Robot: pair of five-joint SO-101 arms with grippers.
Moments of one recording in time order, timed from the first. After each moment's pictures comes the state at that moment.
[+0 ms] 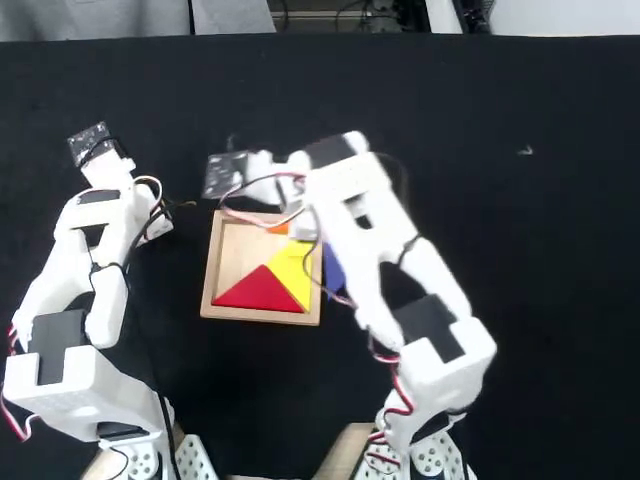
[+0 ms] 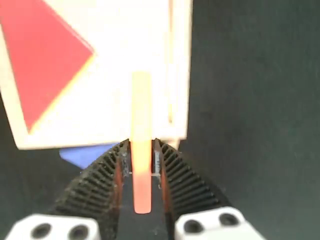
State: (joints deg) left arm -13.9 7.7 30.7 38.9 19.0; right arm -25.0 15.2 -0.7 74.2 61.7
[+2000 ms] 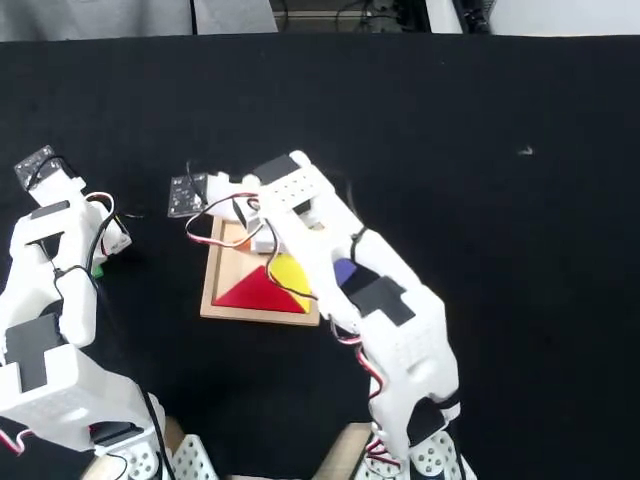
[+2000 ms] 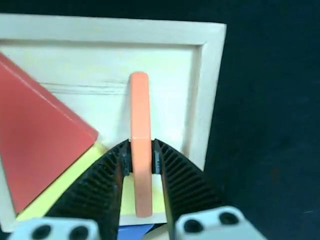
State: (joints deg) left arm -25.8 7.7 31.5 43.2 15.9; right arm -31.6 29.9 -7.3 66.6 57.7
